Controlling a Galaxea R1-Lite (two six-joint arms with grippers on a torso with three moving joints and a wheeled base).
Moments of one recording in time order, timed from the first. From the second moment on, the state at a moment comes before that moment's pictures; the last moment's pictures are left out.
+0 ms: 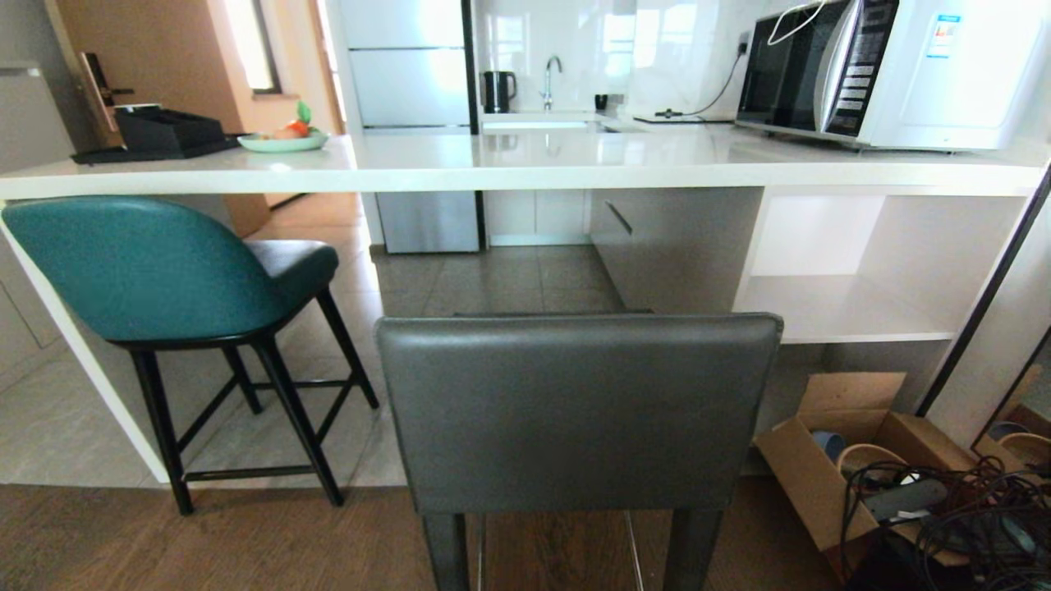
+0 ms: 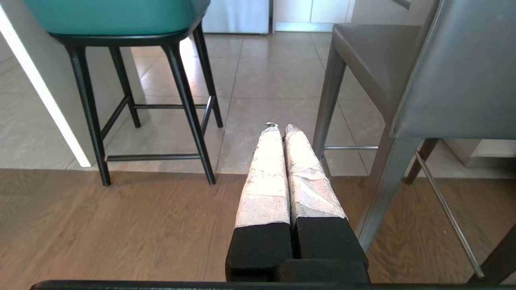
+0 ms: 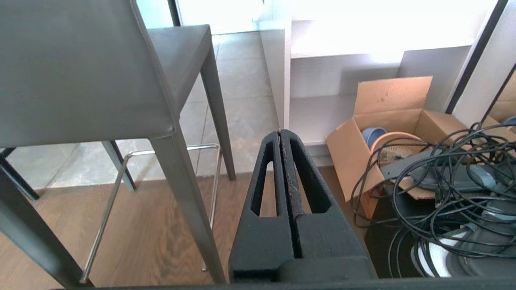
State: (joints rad) left arm 0.00 0.00 0.00 -0.01 0.01 0.00; right arm 0.00 0.00 0.00 -0.01 0.00 0.02
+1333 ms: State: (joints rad) left arm 0.00 0.00 0.00 0.00 0.00 0.00; right arm 0.00 0.00 0.00 -0.01 0.00 0.02
